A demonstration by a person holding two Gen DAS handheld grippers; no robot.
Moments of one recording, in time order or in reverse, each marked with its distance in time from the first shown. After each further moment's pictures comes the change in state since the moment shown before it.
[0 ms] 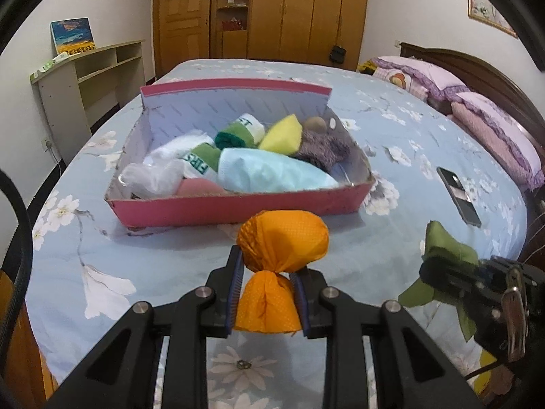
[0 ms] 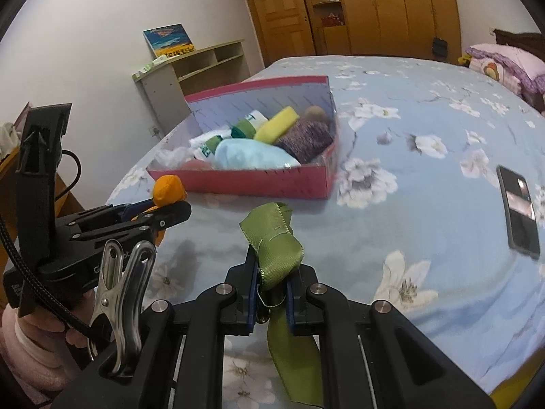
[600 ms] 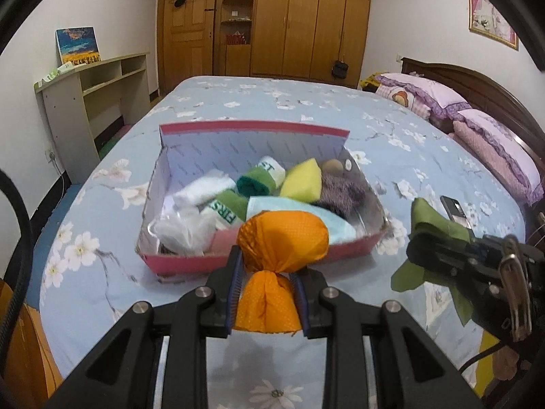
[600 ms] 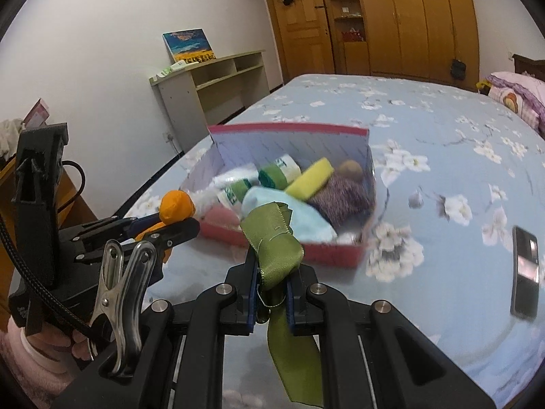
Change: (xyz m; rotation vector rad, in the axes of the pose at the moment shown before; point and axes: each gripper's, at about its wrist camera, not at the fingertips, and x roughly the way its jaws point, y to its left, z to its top) left arm -0.014 0.029 0.043 -0.004 -0.059 -0.001; right arm 0.010 0.030 0.064 -0.070 -0.045 0.040
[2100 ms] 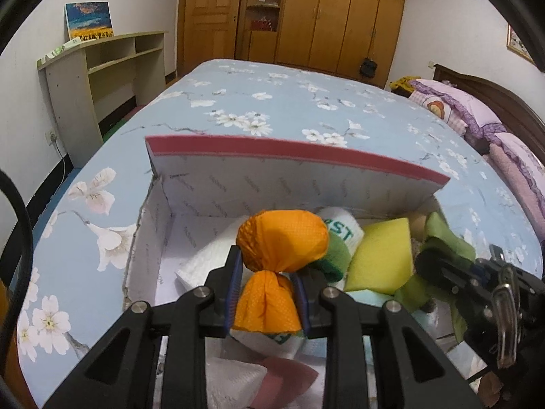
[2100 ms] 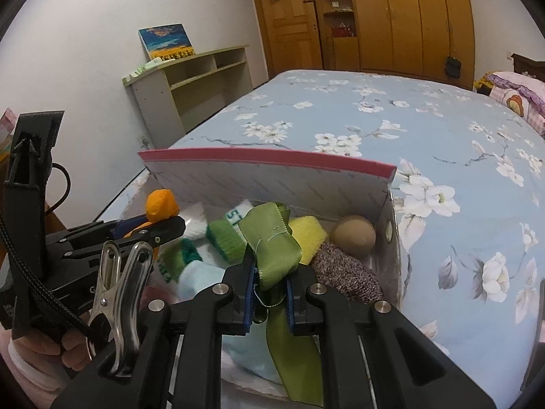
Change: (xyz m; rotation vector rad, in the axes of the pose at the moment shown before) left arm 0.133 0.052 0.071 -0.099 0.061 0.050; right arm 0.127 -0.035 0.066 0.021 0.020 -0.064
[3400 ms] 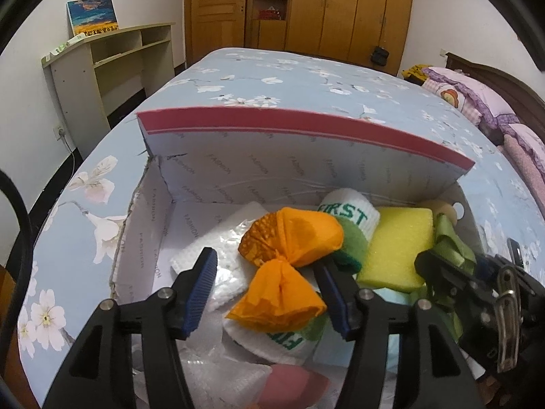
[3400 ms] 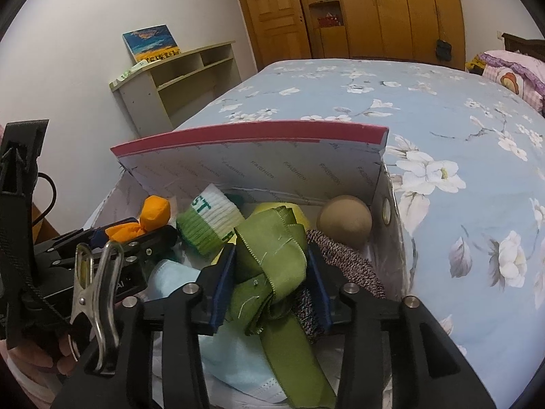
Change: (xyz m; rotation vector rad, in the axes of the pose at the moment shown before) left arm 0.020 -0.004 -0.005 0.007 0.042 0.064; right arm 0.027 -0.017 -0.010 0.069 0.018 0.000
